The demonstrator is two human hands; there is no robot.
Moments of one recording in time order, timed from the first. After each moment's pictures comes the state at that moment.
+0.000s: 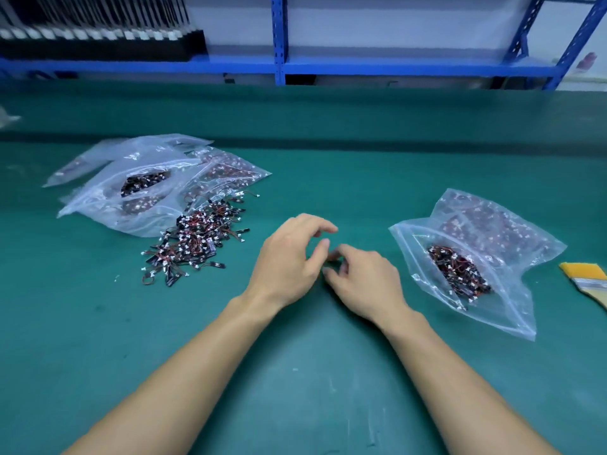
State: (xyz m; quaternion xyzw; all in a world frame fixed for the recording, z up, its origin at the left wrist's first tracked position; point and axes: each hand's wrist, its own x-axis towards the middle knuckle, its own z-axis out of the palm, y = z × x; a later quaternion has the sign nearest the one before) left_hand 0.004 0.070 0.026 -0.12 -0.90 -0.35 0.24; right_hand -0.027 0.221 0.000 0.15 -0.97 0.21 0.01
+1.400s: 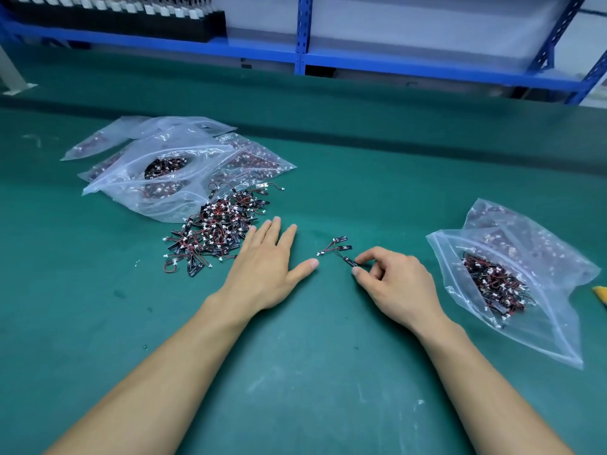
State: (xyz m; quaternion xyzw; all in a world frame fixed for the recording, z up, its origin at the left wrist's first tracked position) left_hand 0.006 -0.006 -0.011 0.02 -0.99 -0.12 0.02; right_hand -0.037 0.226 -0.007 0.14 -0.95 0.27 0.01
